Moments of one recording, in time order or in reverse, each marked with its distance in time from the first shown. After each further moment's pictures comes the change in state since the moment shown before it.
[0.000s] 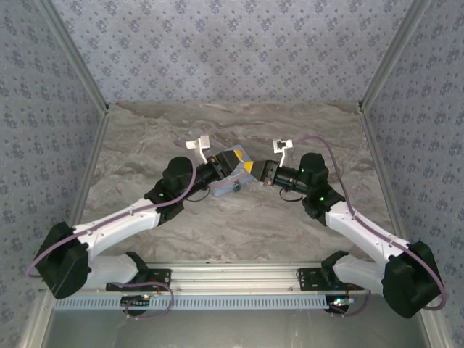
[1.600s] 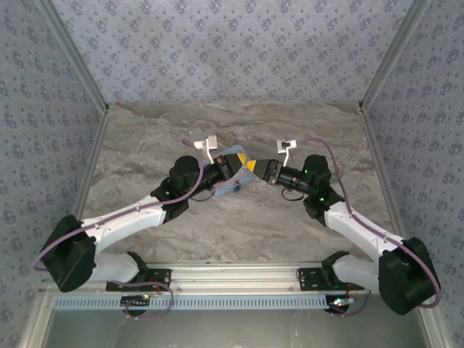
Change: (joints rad) left arm -0.019 0.045 0.026 0.021 0.034 -0.024; right arm -0.056 0.029 -0.056 0.131 -0.069 0.127
